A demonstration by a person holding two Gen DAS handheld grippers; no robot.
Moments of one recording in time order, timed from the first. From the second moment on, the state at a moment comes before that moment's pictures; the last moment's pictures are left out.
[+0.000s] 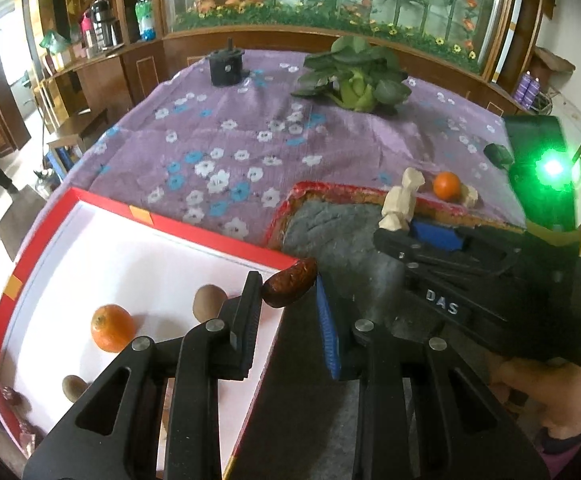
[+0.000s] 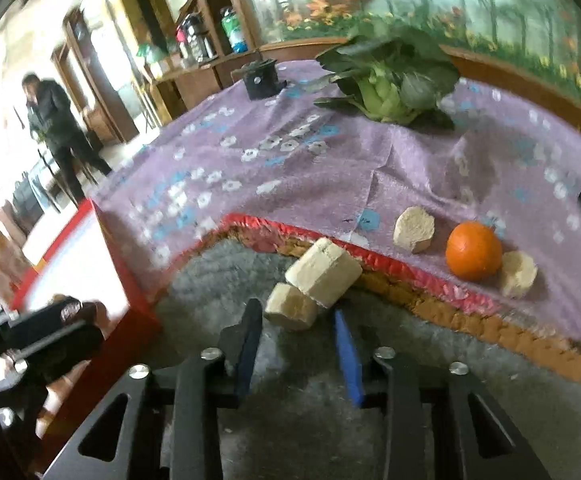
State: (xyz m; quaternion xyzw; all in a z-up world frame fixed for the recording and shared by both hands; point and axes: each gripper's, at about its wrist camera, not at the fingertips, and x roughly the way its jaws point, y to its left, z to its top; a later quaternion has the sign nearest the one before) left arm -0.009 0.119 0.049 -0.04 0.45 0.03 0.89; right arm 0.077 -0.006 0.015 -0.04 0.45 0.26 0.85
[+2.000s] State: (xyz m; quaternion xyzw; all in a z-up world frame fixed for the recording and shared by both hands) left arm -0.056 0.127 0.058 -0.03 0.44 0.03 0.90; right arm -0.035 -0.003 0.058 -0.04 0.42 0.34 0.84
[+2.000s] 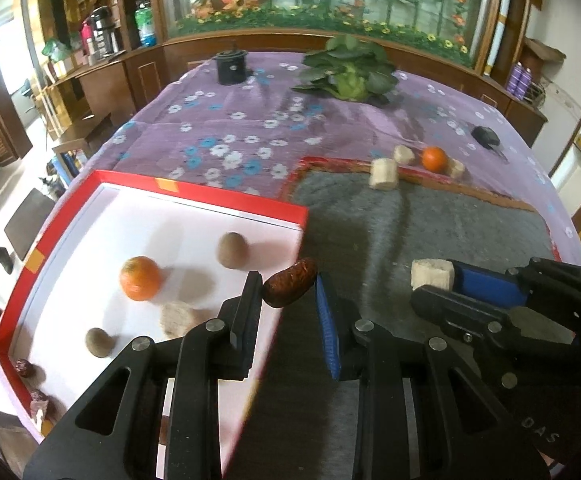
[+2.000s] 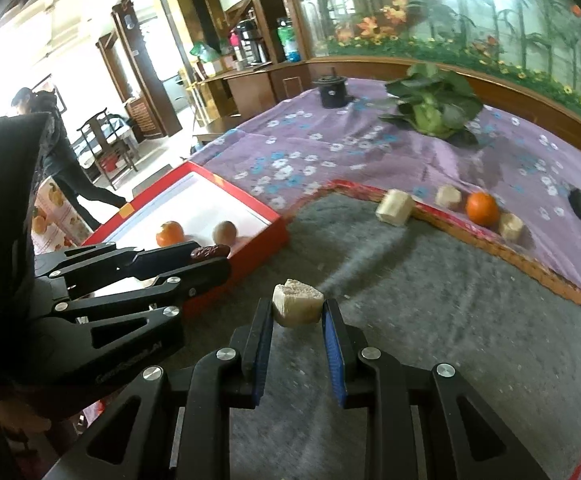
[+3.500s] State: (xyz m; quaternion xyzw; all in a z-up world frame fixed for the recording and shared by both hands) left arm -0.048 0.222 0.044 -0.07 0.44 0.14 0.88; right arm -0.021 0.117 0.031 -0.13 0.44 0.42 0.79
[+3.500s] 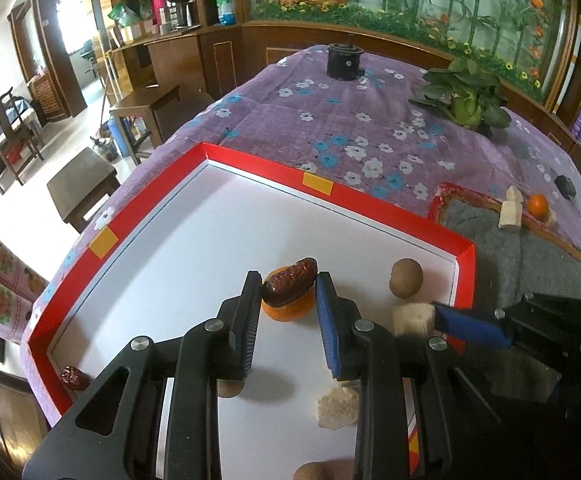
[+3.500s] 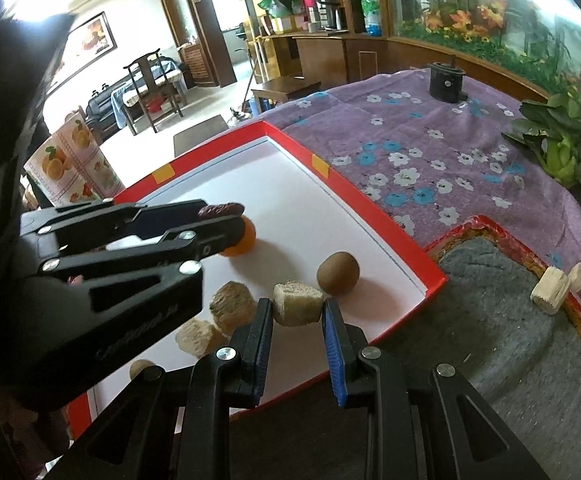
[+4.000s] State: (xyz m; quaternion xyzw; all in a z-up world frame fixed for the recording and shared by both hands) left arm -0.053 0.223 0.052 -0.10 0.44 0.15 0.88; right arm -0.028 0.099 0.040 -0.09 0.44 0.43 0.78
